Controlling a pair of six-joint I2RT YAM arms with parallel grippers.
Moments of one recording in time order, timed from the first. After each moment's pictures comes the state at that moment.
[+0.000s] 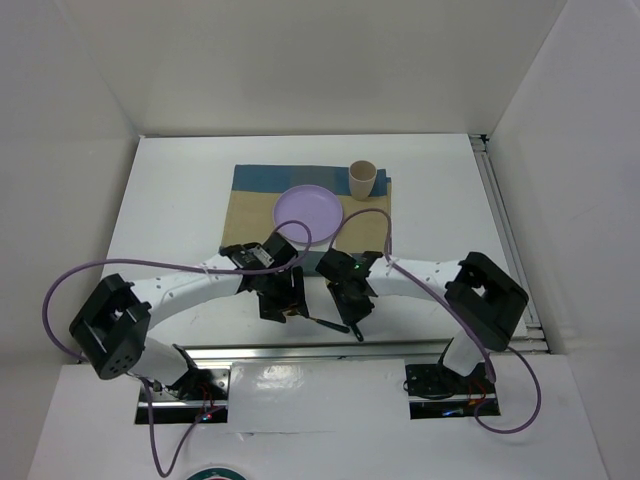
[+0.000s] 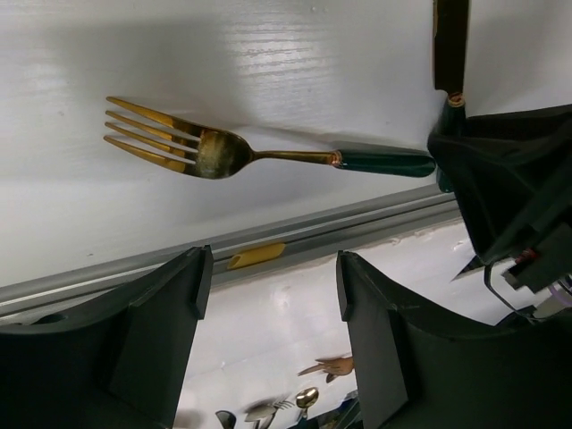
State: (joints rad) left arm -0.76 1.44 0.89 -0.67 0.22 -0.95; right arm 0.92 1.62 0.91 -0.66 0.05 0.58
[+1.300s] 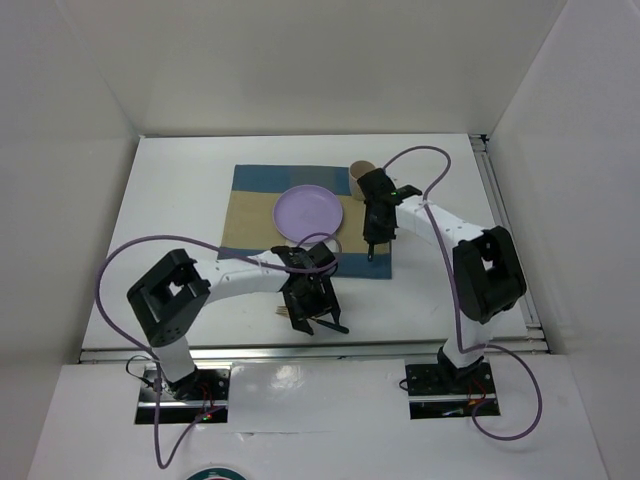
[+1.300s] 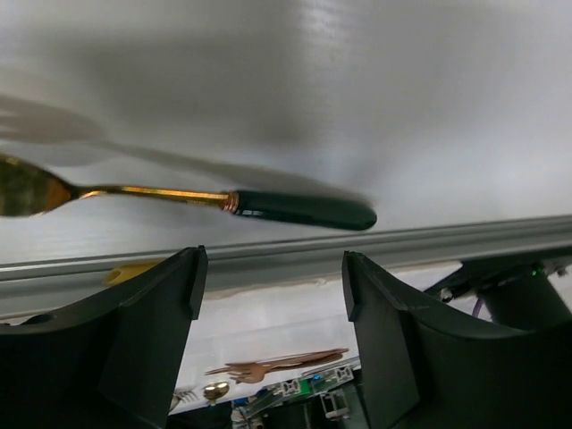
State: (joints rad) left arm -0.92 1.73 1.08 -0.67 0.22 -1.27; right arm 0.46 1.74 1.27 -0.68 0.20 0.56
